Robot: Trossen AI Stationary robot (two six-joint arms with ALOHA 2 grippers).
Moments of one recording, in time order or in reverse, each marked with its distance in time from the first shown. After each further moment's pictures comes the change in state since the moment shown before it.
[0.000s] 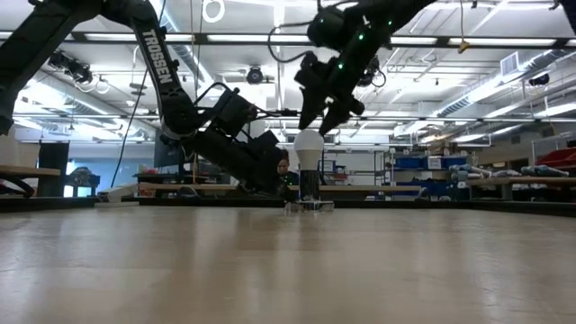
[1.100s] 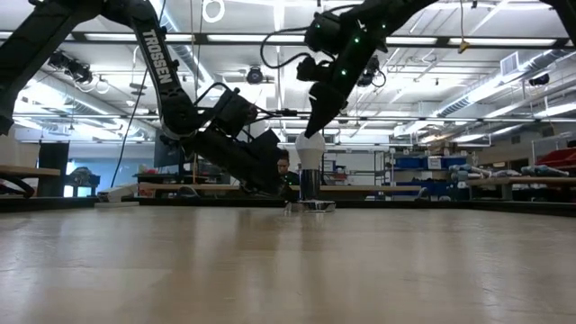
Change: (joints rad) left arm -0.004 0.002 -0.003 0.003 0.043 0.023; right arm -0.024 0.035 0.057 -0.046 -0.013 -0.495
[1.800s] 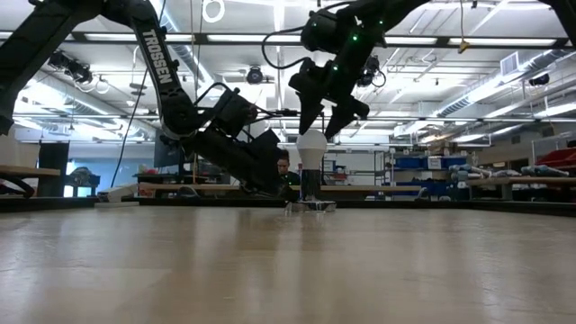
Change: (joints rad) left arm -0.001 0.000 0.000 0.000 0.003 0.000; right arm 0.030 0.010 0.018 -0.068 0.065 0.669
